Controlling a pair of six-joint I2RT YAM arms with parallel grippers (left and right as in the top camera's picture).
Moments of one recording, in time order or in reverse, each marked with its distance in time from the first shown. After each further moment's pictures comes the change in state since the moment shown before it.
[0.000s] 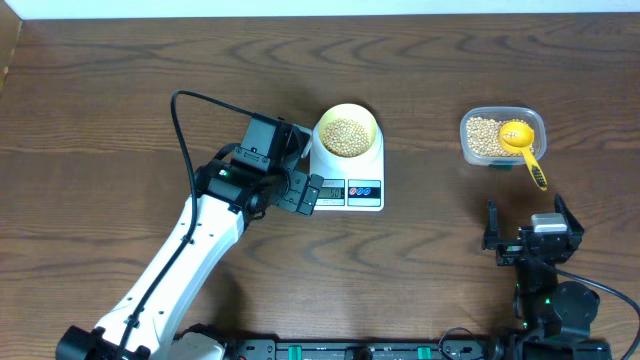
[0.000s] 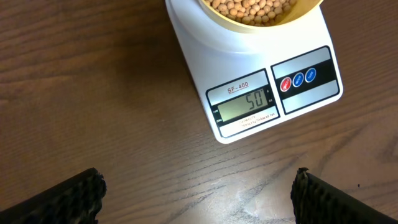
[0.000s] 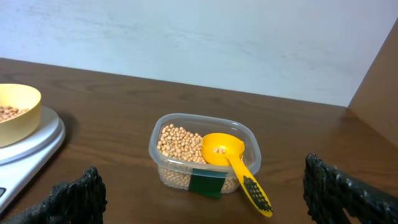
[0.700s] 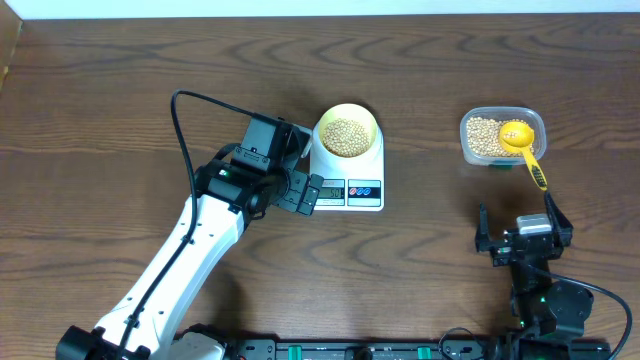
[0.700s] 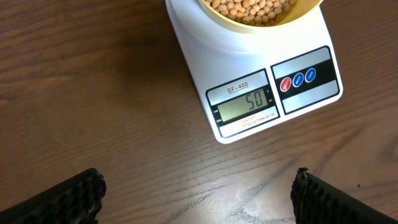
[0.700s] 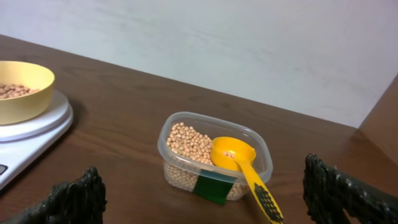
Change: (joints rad) left arm 0.000 0.000 0.000 0.000 0.000 0.000; right arm 0.006 0.000 -0.062 0.071 -0.065 -0.095
